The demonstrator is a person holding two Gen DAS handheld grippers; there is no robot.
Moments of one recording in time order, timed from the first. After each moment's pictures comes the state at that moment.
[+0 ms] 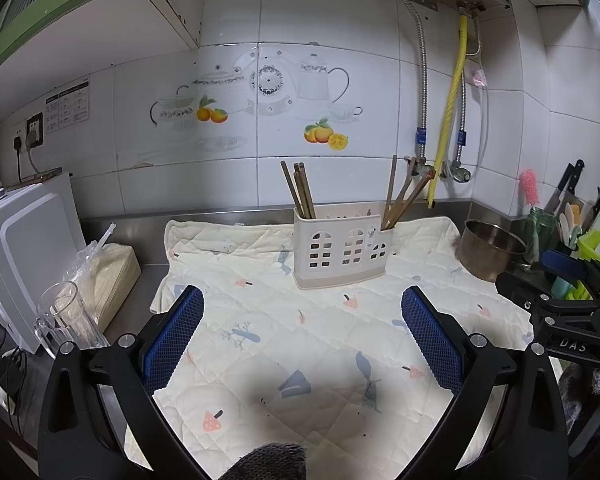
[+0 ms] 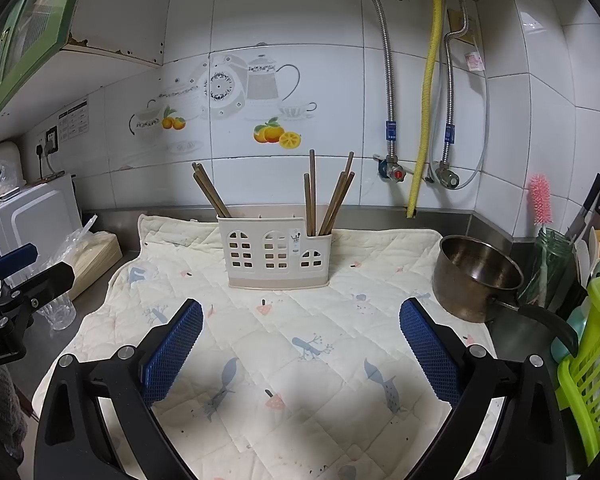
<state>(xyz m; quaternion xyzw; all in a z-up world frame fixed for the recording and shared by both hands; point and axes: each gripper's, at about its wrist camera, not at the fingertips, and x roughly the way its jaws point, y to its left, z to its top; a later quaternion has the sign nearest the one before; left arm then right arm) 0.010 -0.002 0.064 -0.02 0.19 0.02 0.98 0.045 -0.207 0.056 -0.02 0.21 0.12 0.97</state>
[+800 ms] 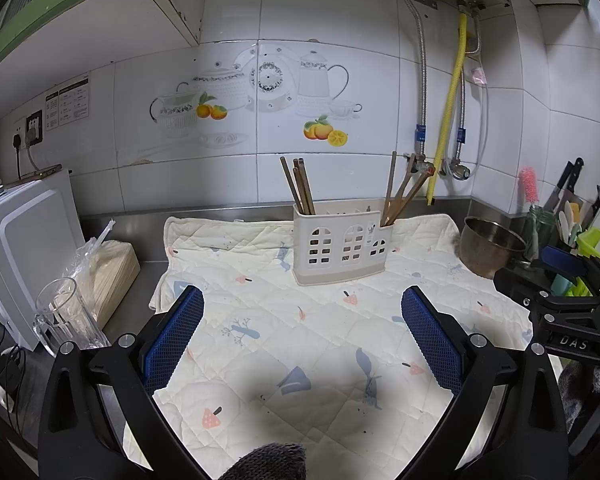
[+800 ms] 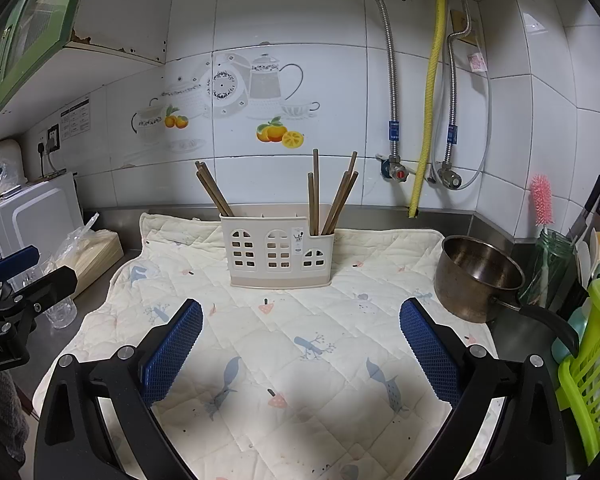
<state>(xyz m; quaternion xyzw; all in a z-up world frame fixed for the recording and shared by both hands) 0.007 -0.002 0.059 -0.02 0.19 0.02 0.98 0.044 -0.203 0.055 -0.02 0.21 0.12 0.97</state>
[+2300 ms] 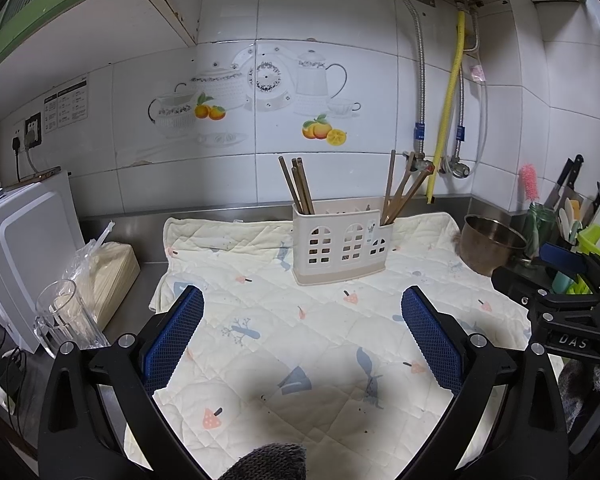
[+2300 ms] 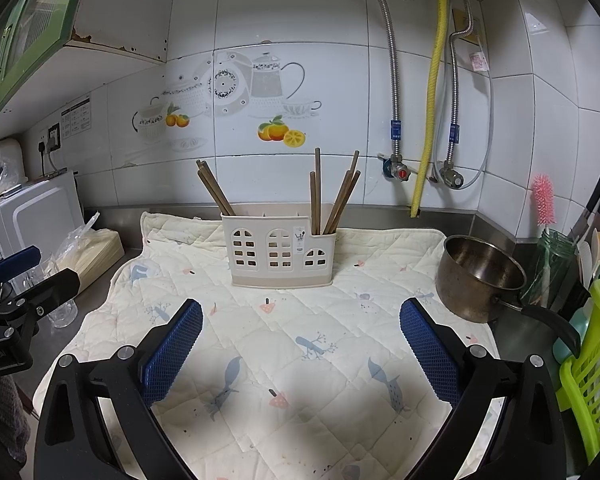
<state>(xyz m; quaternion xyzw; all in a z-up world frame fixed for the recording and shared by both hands) 0.008 -0.001 0.056 -0.02 0.19 0.02 0.98 0.044 -0.199 0.053 -0.03 0.21 0.12 0.97</state>
